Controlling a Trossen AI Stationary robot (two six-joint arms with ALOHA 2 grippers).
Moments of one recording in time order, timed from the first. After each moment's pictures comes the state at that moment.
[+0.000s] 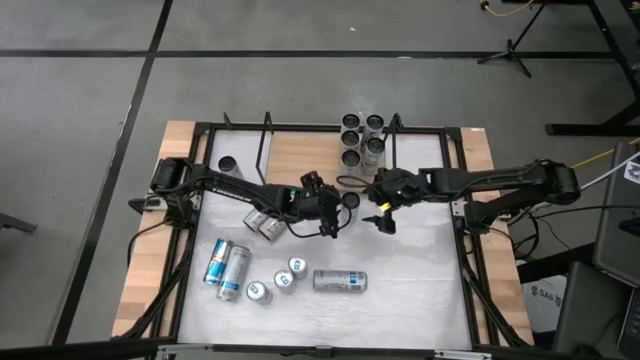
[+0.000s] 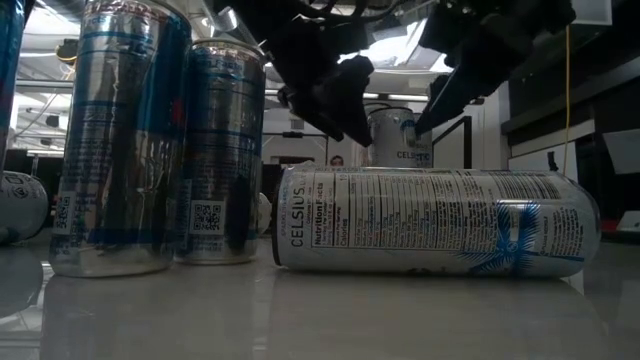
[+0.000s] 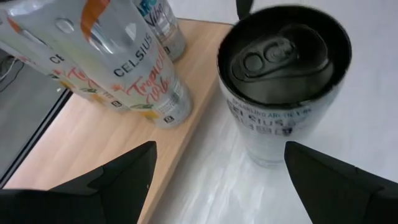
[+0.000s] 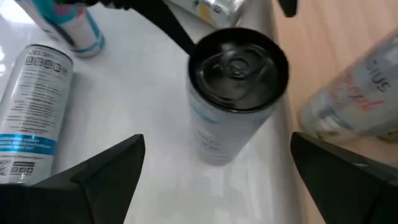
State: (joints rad) left arm -0.08 1.85 1.34 -0.34 -0.57 -0.20; right arm -0.03 1.24 0.85 -0.40 -0.03 -0.01
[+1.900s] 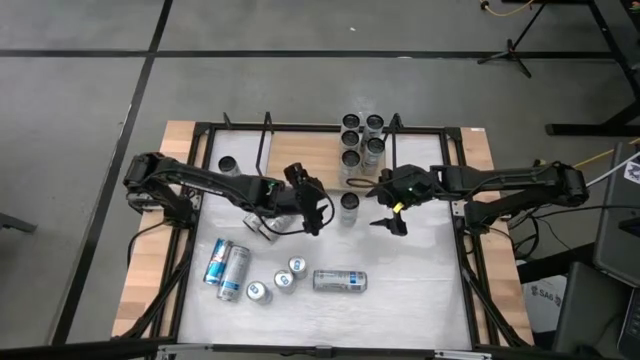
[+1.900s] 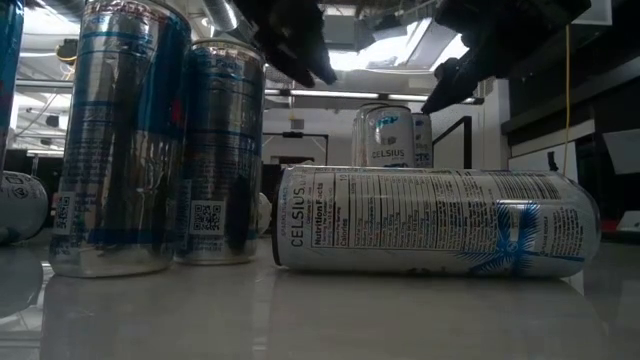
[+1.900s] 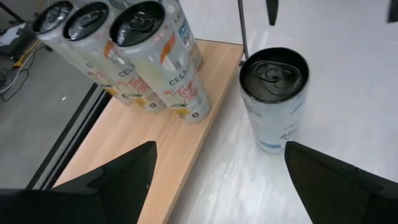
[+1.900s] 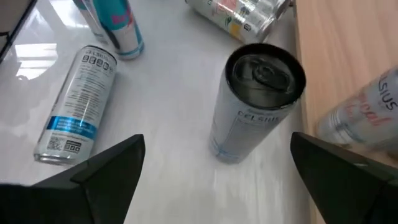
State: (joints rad) left arm -0.12 1.63 1.34 -0.54 -0.58 -0.20; right arm -0.03 1.14 0.85 -0.45 -0.14 -0.08
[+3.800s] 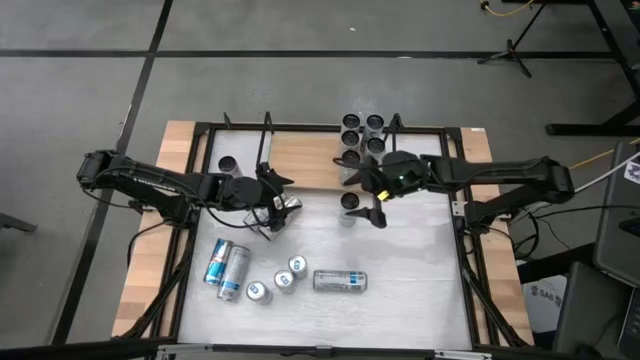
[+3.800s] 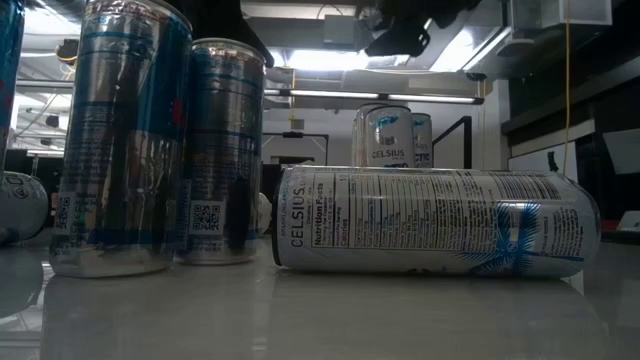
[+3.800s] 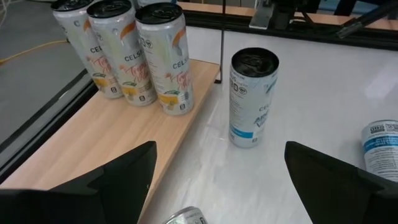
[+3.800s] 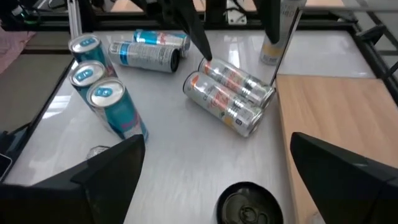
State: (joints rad) left arm -0.10 1.18 0.80 -0.15 -0.42 -0.20; right arm -0.03 1.31 1.11 -0.35 -0.14 -0.03
